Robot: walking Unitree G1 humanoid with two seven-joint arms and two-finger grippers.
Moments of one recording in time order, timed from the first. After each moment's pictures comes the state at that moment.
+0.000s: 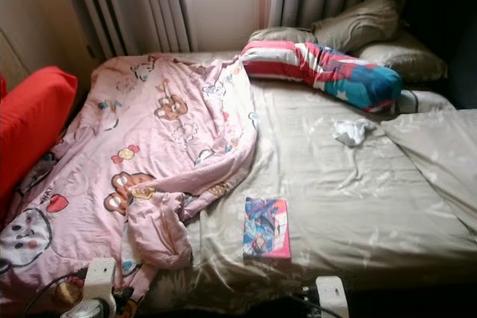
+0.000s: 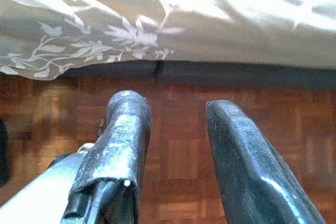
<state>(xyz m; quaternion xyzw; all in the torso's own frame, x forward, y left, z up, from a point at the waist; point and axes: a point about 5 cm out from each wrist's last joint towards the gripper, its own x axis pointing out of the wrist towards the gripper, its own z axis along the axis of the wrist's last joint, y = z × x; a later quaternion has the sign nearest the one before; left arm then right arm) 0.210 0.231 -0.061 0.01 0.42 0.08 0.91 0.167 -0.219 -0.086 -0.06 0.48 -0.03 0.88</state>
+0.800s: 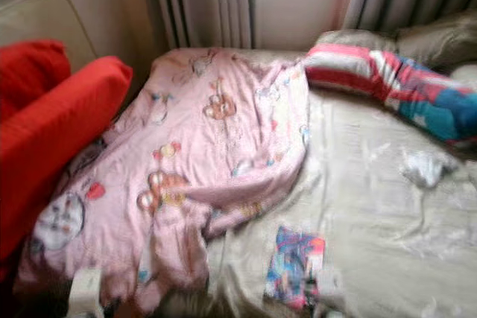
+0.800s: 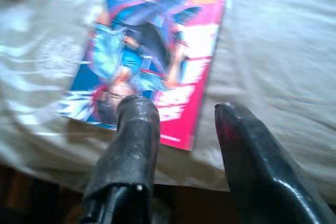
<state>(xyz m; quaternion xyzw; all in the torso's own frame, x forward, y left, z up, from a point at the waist) 0.201 0.234 -0.065 0.00 0.40 0.11 0.91 0.175 -0.211 -0.082 -0.02 0.42 -0.05 0.90</state>
